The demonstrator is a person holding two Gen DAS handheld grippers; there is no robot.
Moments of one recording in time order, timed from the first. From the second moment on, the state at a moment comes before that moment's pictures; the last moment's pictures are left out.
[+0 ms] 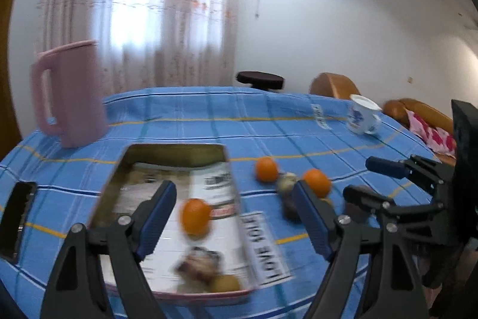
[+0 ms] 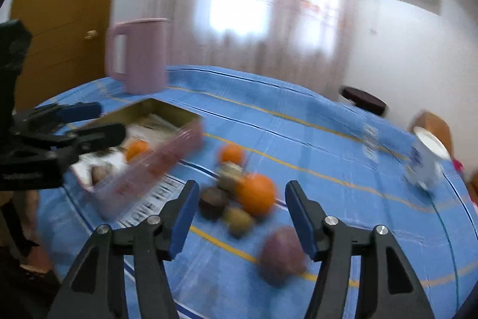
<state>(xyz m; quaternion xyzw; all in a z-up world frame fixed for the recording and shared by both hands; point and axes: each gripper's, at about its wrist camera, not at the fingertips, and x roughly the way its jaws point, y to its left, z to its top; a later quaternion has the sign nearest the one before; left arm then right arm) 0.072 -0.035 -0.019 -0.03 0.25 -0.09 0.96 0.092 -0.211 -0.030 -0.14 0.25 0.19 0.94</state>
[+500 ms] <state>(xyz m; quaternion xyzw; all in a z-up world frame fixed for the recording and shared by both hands) 0.088 -0.101 -0.040 0.02 0.29 -0.13 0.95 0.127 -0.245 -0.067 -0.07 0.37 0.20 0.91</state>
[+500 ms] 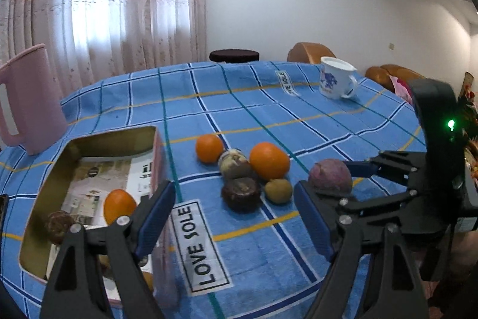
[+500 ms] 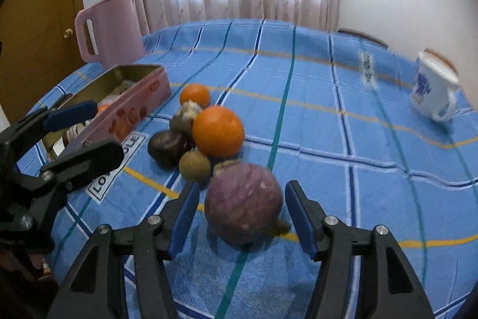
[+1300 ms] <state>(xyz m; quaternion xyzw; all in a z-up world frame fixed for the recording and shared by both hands) 0.134 -0.093 -0.070 -0.07 0.41 -0.16 0.90 0.124 -0.257 -0.042 -0.04 0.31 0.18 0.93</state>
